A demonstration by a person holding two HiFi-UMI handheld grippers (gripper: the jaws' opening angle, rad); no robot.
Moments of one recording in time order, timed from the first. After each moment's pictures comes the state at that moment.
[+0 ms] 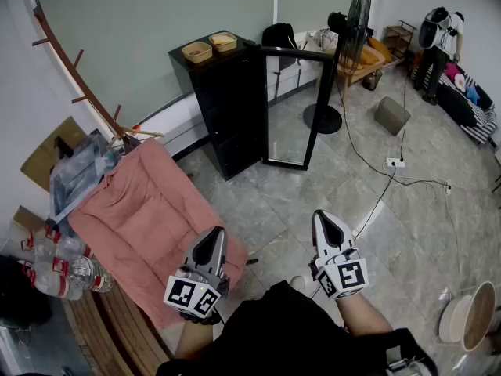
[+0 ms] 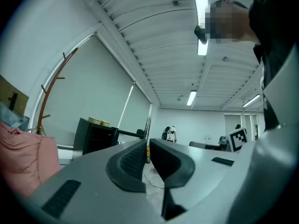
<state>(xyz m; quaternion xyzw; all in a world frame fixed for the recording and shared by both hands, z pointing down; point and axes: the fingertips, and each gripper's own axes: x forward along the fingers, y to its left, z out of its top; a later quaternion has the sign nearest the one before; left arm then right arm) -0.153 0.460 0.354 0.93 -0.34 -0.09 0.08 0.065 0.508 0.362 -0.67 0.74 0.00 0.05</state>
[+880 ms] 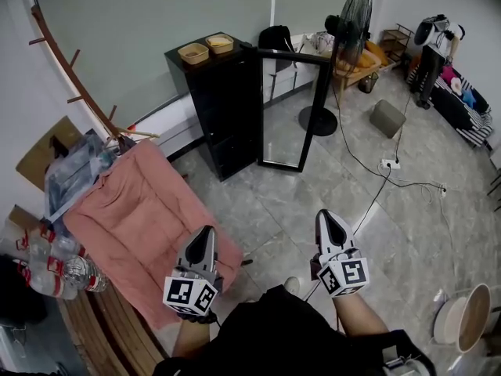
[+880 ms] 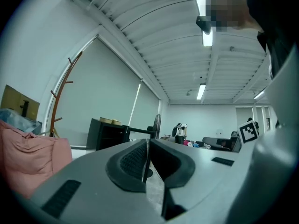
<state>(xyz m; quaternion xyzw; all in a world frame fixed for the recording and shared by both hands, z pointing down) -0.168 0.453 0.369 0.91 -0.41 -0.05 0.08 0.092 0.514 0.373 -0.69 0.72 -0.04 0.08</state>
